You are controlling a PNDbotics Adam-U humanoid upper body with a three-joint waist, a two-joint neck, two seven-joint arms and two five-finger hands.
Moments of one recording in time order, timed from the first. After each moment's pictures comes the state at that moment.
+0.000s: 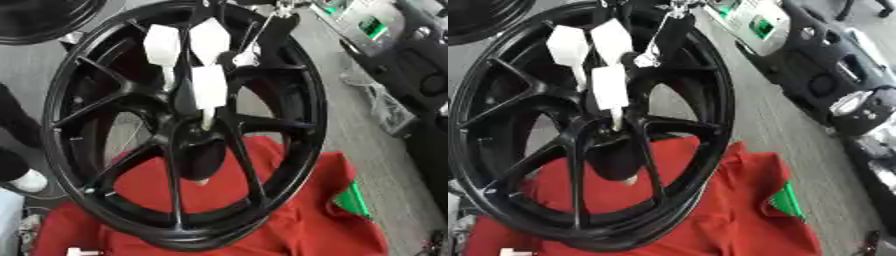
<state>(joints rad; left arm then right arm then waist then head) -0.32 0.53 0.06 -1.61 0.34 0.04 0.12 -1.11 -0.62 0.53 -1.43 0.24 -0.23 0.64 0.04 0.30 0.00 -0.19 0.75</state>
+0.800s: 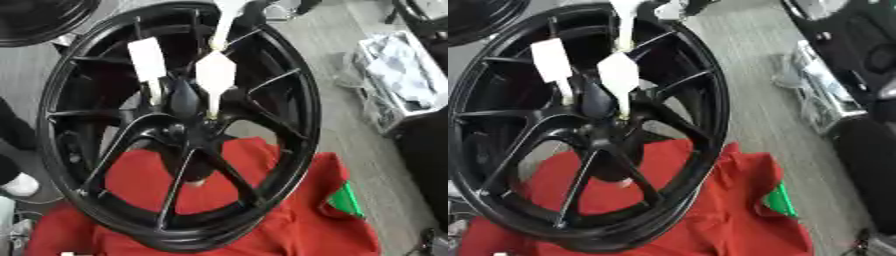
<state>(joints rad) -0.31 0.53 0.07 -1.61 0.34 0.04 0.13 -0.95 -0.81 0.27 -1.63 -0.05 -0.04 0.56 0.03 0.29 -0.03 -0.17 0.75</state>
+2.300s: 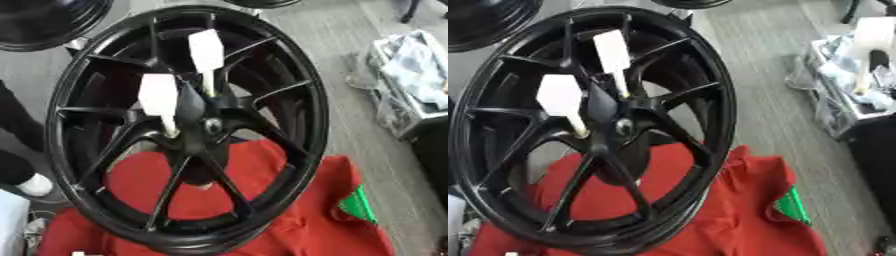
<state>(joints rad) -0.31 0.53 0.10 -1.61 0.34 0.03 0.16 -0.05 -0.77 -0.34 -1.84 0.10 -0.11 0.15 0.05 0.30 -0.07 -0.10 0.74</state>
